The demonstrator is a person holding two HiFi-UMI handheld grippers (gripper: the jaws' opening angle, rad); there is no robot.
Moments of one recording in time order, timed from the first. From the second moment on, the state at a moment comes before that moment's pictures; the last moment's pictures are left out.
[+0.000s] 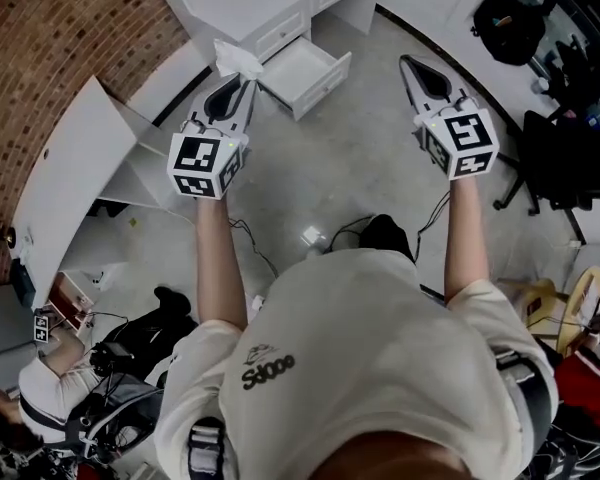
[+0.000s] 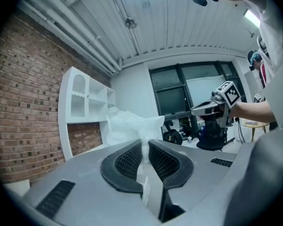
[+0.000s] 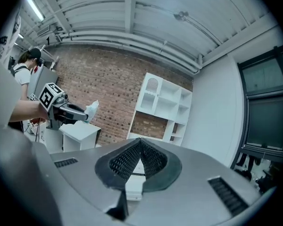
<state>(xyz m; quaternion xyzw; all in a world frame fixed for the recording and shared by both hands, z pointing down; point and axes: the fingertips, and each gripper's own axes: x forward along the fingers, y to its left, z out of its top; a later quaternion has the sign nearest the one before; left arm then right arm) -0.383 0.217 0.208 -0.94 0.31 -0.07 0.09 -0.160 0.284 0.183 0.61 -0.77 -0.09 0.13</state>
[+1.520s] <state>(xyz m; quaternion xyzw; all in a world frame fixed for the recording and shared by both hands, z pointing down) -0.105 -0.087 0.239 -0.91 0.39 -0.12 0.05 0.125 -0.062 0.222 0.54 -0.83 -0.08 0.15</state>
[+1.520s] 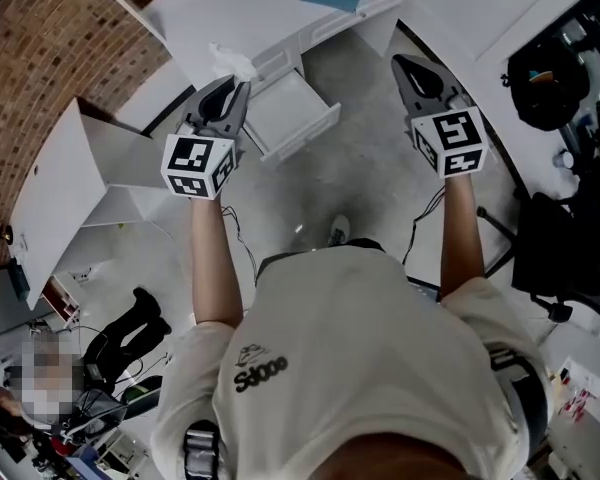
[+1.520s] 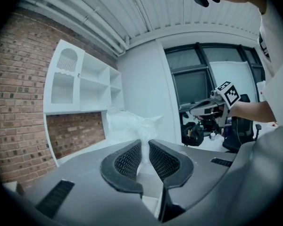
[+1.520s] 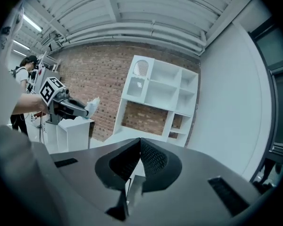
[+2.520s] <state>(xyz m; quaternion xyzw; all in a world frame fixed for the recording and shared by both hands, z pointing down) -0.086 -0.277 0.345 -0.92 0.35 -0.19 0.00 0.124 -0.251 0.296 0.53 -0.83 -0.01 0.16</state>
